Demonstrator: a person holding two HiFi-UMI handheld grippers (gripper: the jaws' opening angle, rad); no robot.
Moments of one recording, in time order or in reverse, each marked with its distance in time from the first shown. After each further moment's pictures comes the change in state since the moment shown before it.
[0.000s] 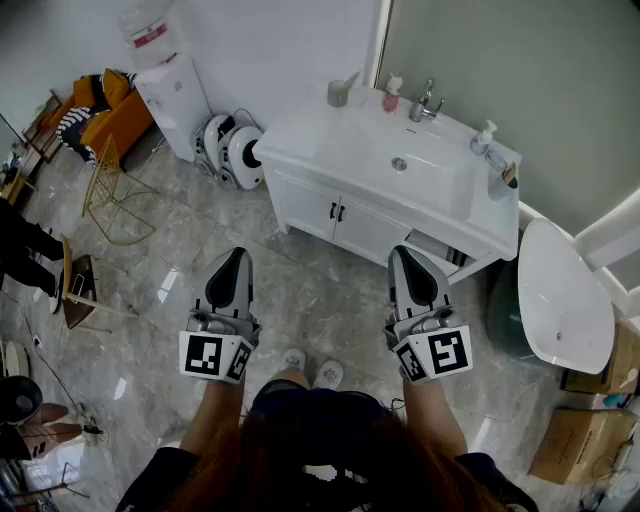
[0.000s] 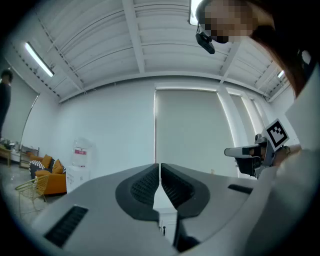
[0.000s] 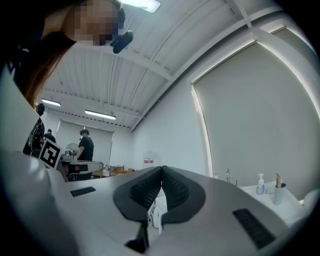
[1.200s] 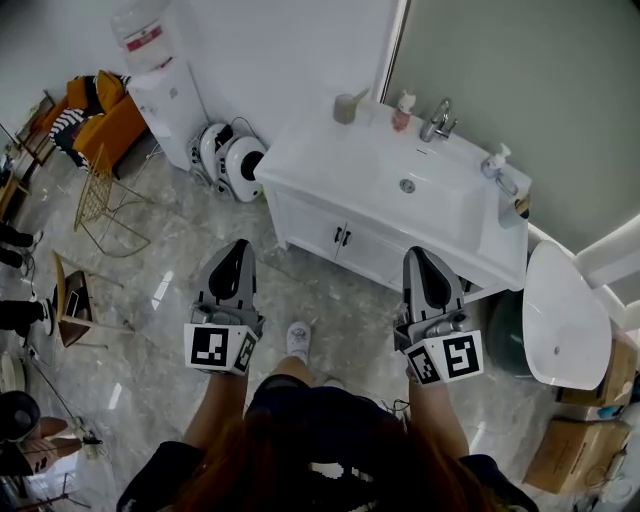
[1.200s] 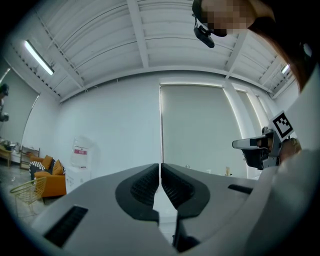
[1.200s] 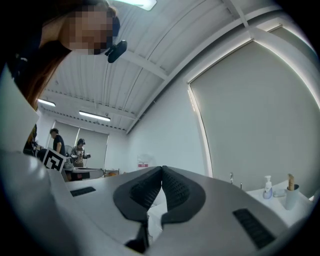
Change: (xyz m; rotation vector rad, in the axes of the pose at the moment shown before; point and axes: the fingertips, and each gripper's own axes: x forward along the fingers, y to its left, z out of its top) left arm 0.103 0.080 -0.020 0.013 0.013 0.030; right arm 0.103 -0.039 -0.003 0.026 -0.036 -0.036
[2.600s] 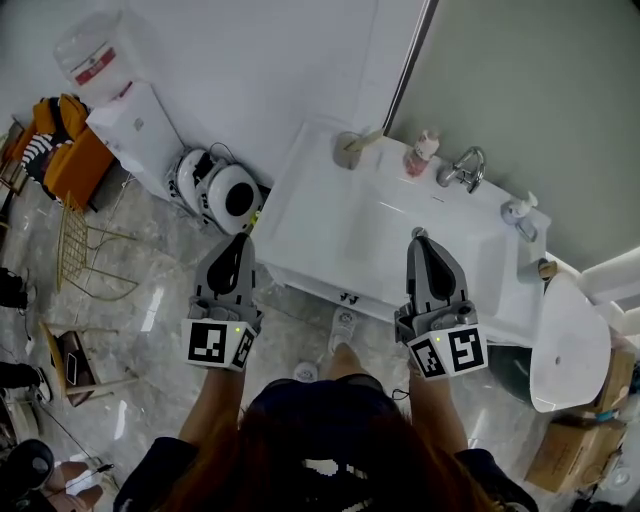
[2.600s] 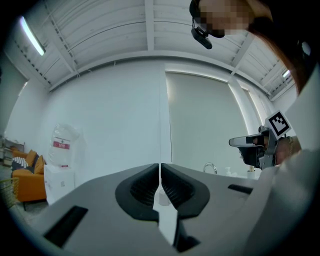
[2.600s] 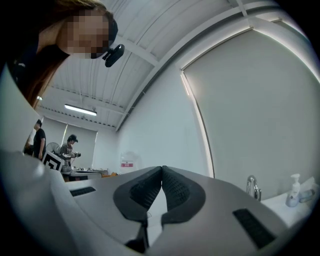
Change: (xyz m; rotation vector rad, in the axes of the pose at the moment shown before) left arm 0.297 0.147 -0.047 -0.017 0.026 -0.095; right arm 0.297 -0.116 -0.049 0.011 0.008 -0.081
